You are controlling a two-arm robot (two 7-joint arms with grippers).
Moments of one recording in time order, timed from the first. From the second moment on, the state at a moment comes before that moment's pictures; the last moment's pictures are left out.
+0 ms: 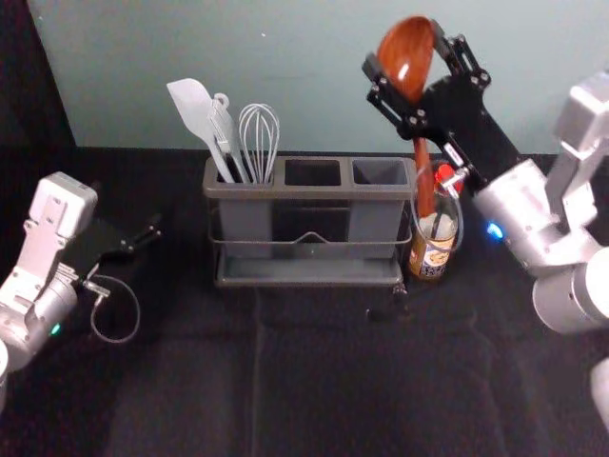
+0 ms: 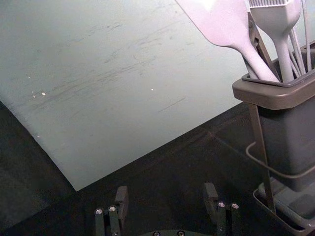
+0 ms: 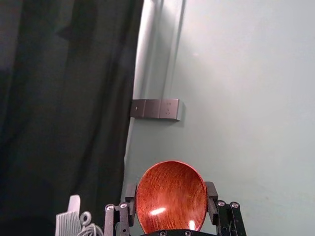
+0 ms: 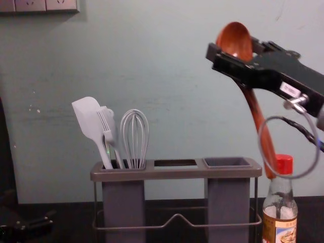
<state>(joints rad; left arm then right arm) -0.20 0.60 0.45 -1.41 -0.25 -0.12 0.03 0.29 0.22 -0.24 -1.51 0.25 -0.37 0.41</state>
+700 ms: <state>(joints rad) -0.20 0.60 0.45 -1.41 -0.25 -0.12 0.03 0.53 0.14 -0.30 -1.20 0.21 -0.55 0.44</state>
